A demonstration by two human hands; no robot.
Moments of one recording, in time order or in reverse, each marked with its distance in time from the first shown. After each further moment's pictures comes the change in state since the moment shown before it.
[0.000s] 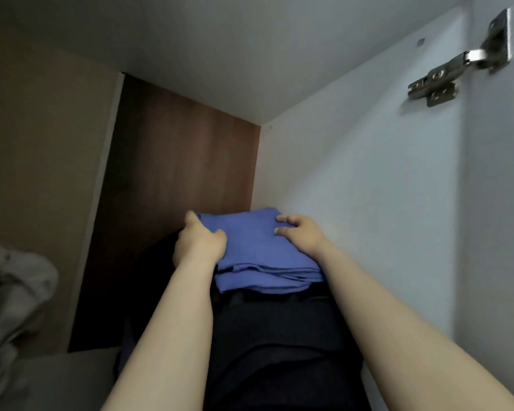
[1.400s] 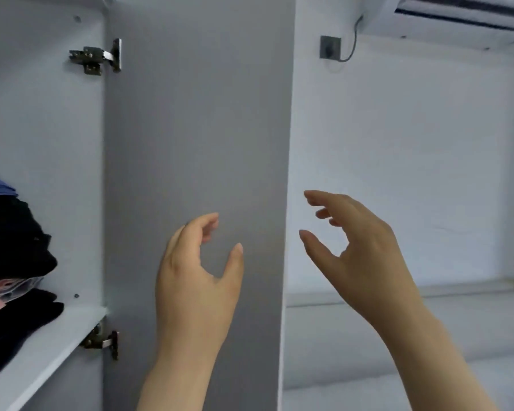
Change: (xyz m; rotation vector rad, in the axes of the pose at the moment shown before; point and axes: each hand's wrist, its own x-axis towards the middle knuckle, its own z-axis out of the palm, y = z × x) left_hand -0.428 0.027 -0.132 -1.010 -0.741 0.613; right_hand -0.596 -0.266 -0.095 -1.242 0.857 0.186
